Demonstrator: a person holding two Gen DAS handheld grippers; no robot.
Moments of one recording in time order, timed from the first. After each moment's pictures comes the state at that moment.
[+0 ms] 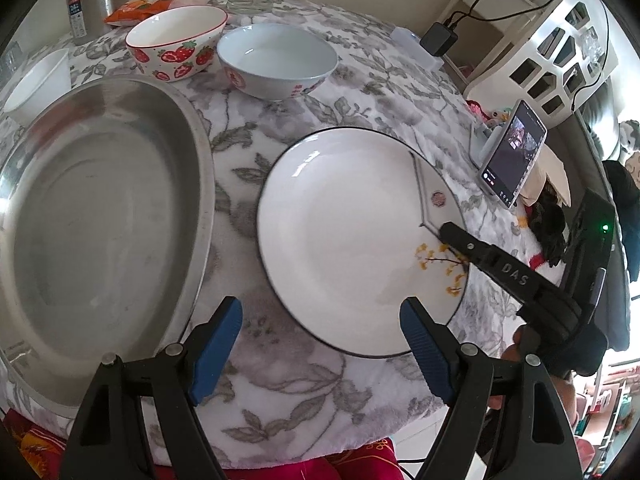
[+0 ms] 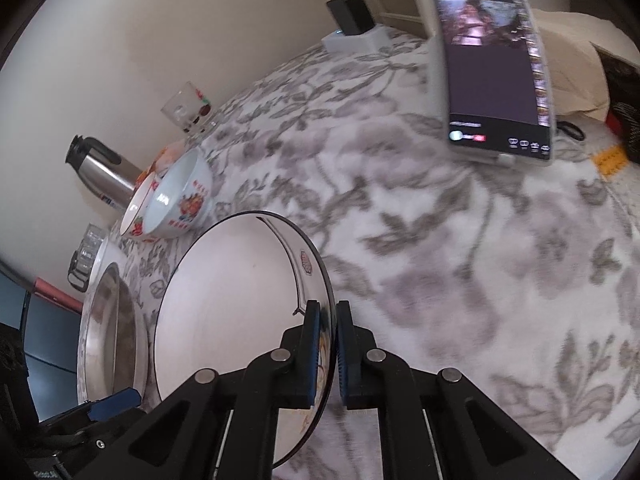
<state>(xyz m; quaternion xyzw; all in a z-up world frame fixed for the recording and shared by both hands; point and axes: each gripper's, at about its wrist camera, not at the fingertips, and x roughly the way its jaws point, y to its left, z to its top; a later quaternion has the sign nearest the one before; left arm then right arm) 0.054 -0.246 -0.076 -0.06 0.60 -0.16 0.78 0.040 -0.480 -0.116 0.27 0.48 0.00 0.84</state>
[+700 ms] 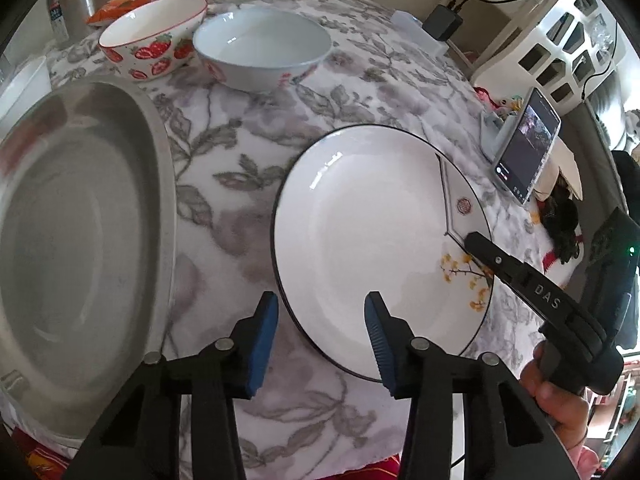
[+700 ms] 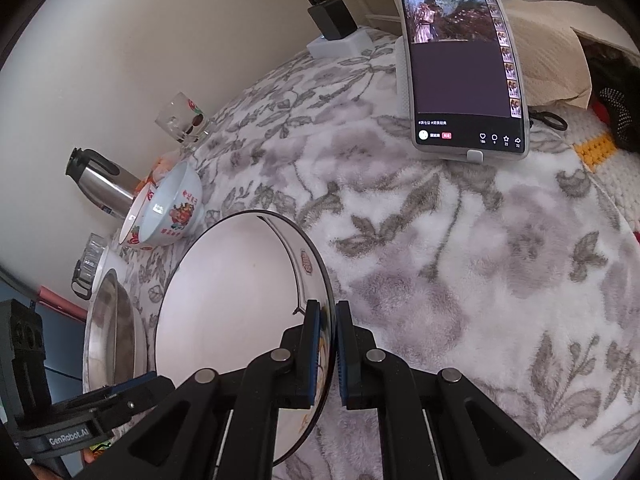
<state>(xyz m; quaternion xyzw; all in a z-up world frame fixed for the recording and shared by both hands) 0.071 -0.261 -0.092 -0.04 0.61 -0.17 0.77 0.033 -0.497 -0.120 0.28 0.47 0.00 0.84</state>
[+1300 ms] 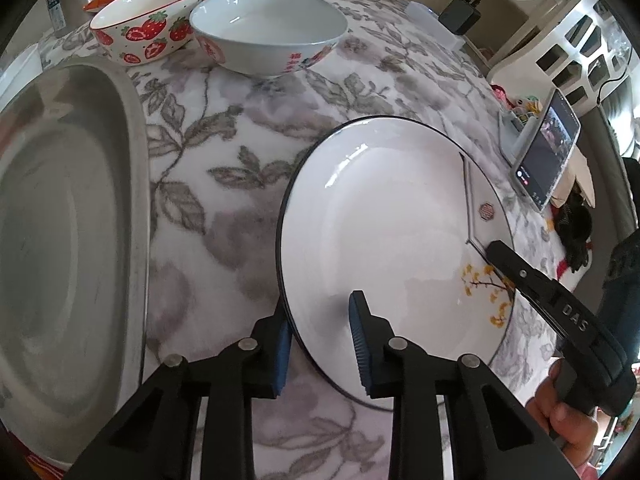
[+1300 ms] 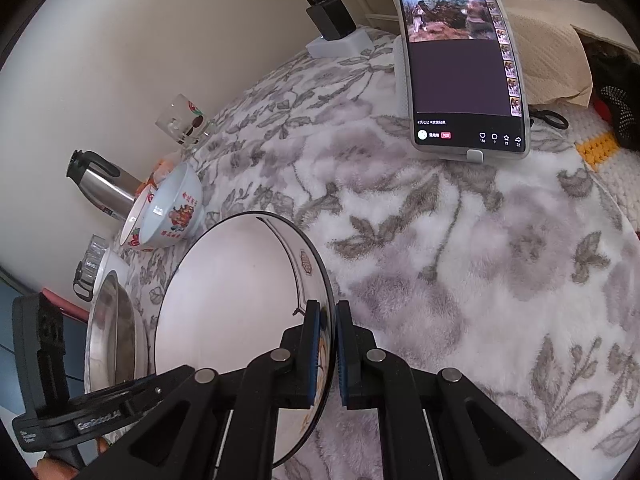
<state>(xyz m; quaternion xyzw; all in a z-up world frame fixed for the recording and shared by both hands) 0.088 -0.264 -0.113 -0.05 0.62 -0.15 0.77 0.033 -0.497 -0.120 0.28 0.47 0.00 0.84</state>
